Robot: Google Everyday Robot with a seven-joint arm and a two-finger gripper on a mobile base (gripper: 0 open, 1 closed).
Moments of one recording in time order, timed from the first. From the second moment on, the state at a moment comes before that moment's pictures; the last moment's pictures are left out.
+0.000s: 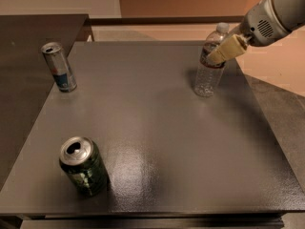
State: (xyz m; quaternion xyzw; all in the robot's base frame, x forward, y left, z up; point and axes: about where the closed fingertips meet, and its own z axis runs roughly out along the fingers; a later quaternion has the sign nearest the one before) arm 0.586 -0.179 0.953 -0.44 0.83 0.14 0.32
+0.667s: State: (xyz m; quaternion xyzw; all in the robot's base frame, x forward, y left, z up) arm 0.567 -0.159 0.979 -0.47 0.80 0.19 0.33
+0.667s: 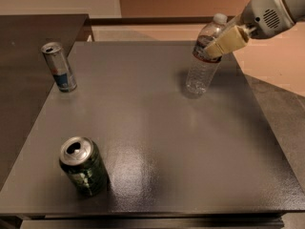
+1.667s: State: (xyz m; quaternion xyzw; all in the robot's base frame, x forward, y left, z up) arm 0.493 -0.106 1.006 -0.58 0.71 0.25 0.31
